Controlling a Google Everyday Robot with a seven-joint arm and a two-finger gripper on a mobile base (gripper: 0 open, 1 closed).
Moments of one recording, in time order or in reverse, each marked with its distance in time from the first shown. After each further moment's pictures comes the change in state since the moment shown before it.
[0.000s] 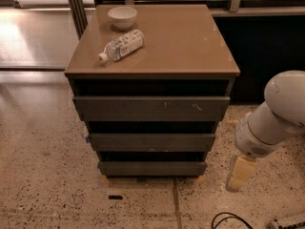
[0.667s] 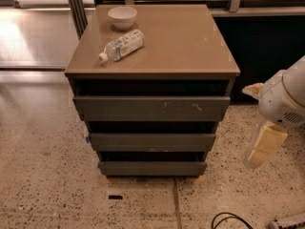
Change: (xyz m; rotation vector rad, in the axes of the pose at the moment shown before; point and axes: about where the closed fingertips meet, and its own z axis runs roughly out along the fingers) arm -0.023 -0.016 -0.120 0.091 -0.045 -0.008
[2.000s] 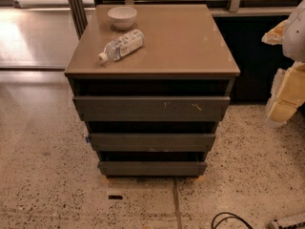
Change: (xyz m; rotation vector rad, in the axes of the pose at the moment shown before) arm -0.040 -0.027 -0.116 0.084 0.086 0.009
